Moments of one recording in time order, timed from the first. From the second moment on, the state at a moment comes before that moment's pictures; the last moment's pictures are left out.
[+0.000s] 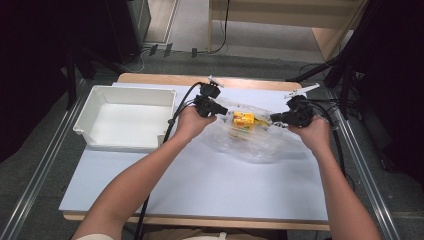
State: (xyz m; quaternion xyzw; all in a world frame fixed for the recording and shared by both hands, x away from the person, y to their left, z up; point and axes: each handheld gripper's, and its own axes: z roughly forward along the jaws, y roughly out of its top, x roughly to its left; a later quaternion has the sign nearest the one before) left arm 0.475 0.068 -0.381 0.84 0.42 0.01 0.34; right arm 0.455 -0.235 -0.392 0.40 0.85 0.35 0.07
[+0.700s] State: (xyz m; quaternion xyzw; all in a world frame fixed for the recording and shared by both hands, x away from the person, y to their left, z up) left arm 0.444 0.070 -0.443 0.83 0.45 -0.01 0.34; right arm 0.520 -0.196 -0.438 0.41 0.86 0.29 0.03
